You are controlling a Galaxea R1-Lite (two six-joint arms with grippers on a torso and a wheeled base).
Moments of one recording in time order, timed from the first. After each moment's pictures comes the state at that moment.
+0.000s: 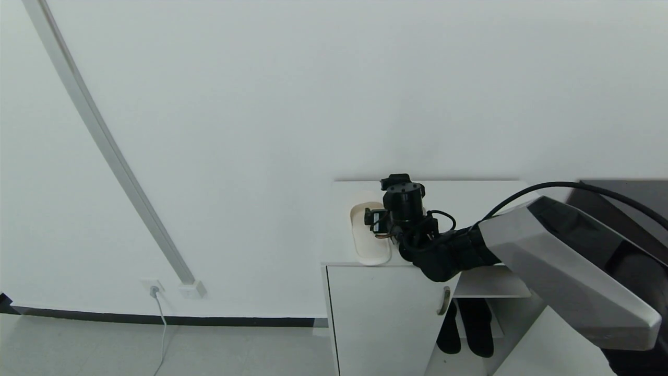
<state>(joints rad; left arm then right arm) 0.00 0.00 0.00 0.00 0.00 0.02 0.63 2.43 -1.64 -0.58 -0.49 0.17</state>
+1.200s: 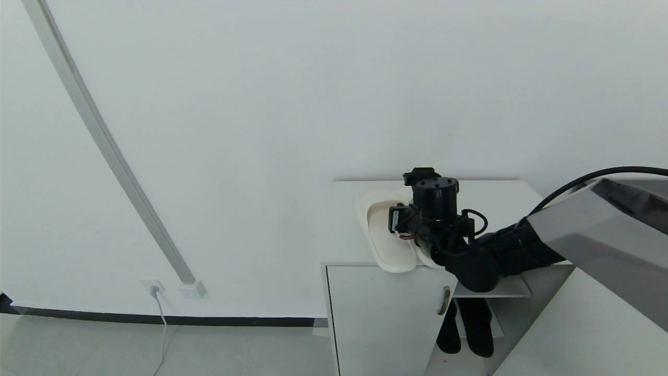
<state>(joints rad) 0.00 0.00 0.00 0.00 0.00 0.01 0.62 2.21 -1.29 -0.74 -0.42 0.17</state>
